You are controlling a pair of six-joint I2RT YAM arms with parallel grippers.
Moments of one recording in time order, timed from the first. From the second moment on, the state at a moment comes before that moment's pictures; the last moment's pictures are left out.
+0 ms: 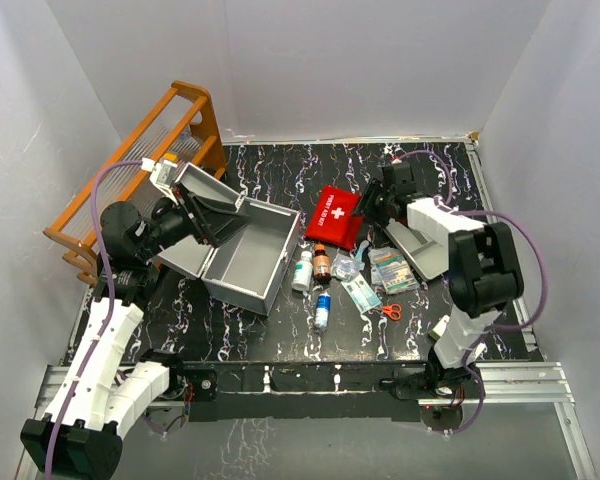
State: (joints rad) left arm -0.17 0.83 0.85 0.06 0.80 -0.67; right arm 0.22 1.73 1.14 -0.21 -0.16 0.65
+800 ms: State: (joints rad) left arm -0.17 0.86 0.85 0.15 0.77 -0.71; right arm 0.25 1.94 1.23 -0.15 -0.25 0.67
